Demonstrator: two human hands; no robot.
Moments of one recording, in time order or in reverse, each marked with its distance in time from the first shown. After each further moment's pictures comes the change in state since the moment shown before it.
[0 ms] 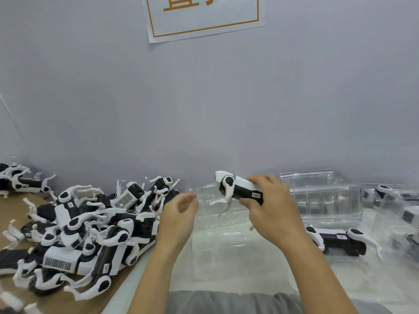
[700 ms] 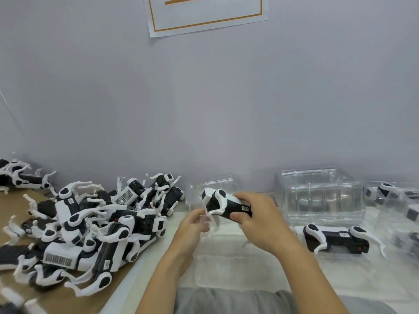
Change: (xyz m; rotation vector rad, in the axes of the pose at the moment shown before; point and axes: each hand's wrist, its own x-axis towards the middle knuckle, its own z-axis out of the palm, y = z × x) left_hand -0.001 -0.046 0.019 -0.166 -0.240 -0.298; right_hand -0.006 0.007 0.024 0.083 -0.241 0.022
